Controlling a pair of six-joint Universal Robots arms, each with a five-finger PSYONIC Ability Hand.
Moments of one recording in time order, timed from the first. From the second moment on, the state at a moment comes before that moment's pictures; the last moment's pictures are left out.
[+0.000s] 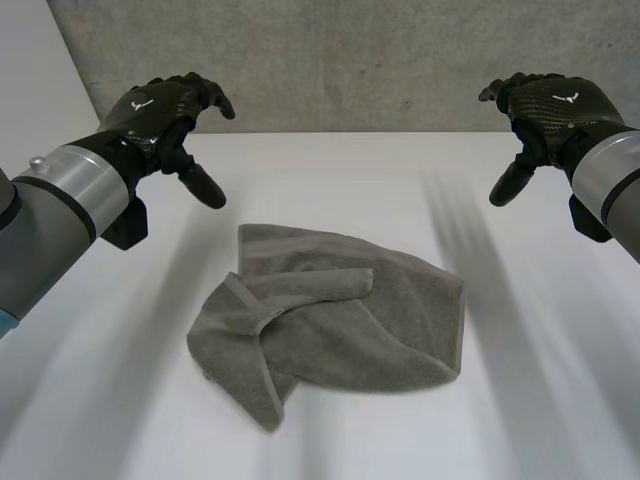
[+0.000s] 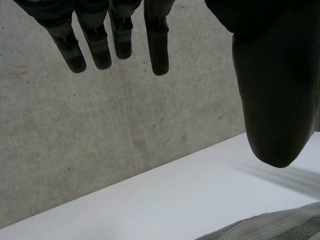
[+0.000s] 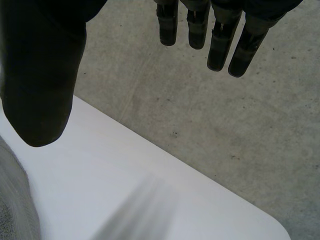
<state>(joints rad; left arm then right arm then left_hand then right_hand) 4.37 -1.75 -1.39 3.12 -1.35 3.07 1.87 -1.36 1.30 0.15 1.48 2.96 0.25 0.24 0.24 0.25 0.05 0.22 0.23 0.24 0.25 0.05</state>
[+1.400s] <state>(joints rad) 4.26 -1.94 -1.08 3.42 -1.24 3.33 1.97 -1.29 1.10 -0.21 1.24 3.16 1.25 1.35 1.34 1.36 1.14 1.08 1.30 1.32 1.33 1.17</state>
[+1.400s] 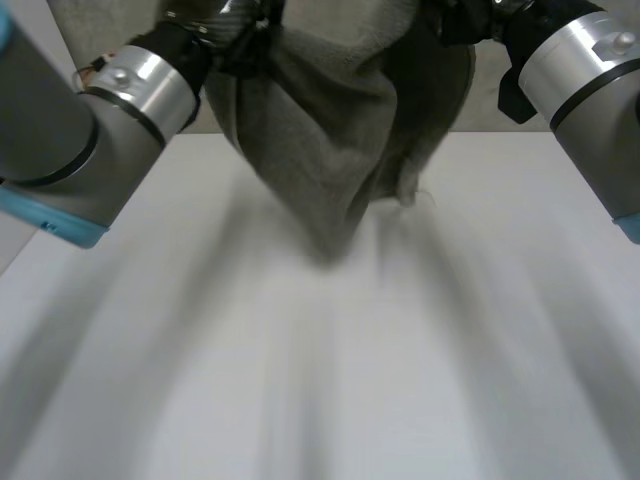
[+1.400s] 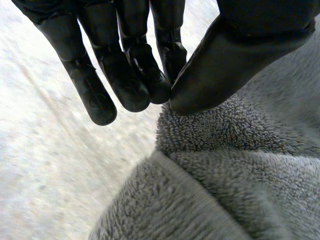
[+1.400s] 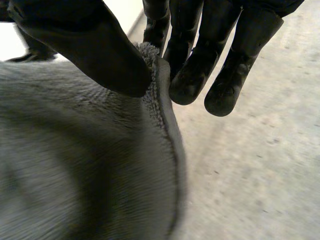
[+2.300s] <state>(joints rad) 4.27 -2.23 -1.24 3.27 -0.96 3.48 2.00 -1.33 1.87 -0.17 1.36 2.84 0.43 0.44 0.46 0.45 0.23 0.22 0.23 0.24 0.25 0.05</state>
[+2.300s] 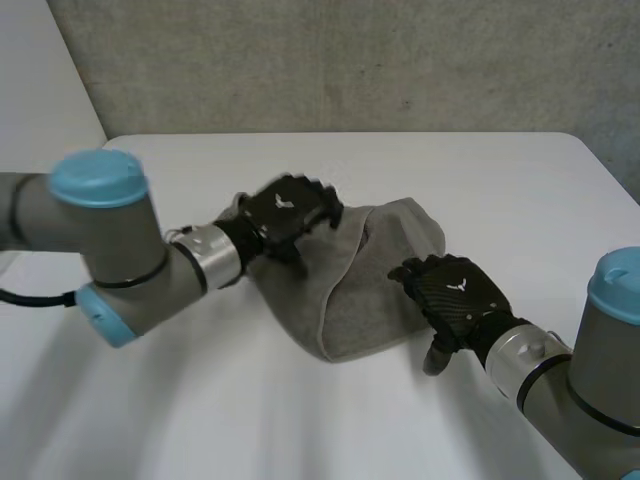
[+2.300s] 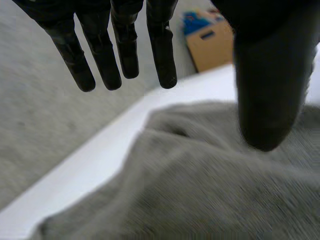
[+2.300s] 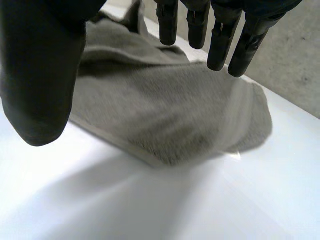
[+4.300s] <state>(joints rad) 4.35 -1.86 -1.42 3.08 -1.08 3.36 1.99 -1.08 0.97 0.73 1.23 2.47 1.26 1.30 1.34 1.36 1.13 1.32 1.29 1.32 1.33 1.16</state>
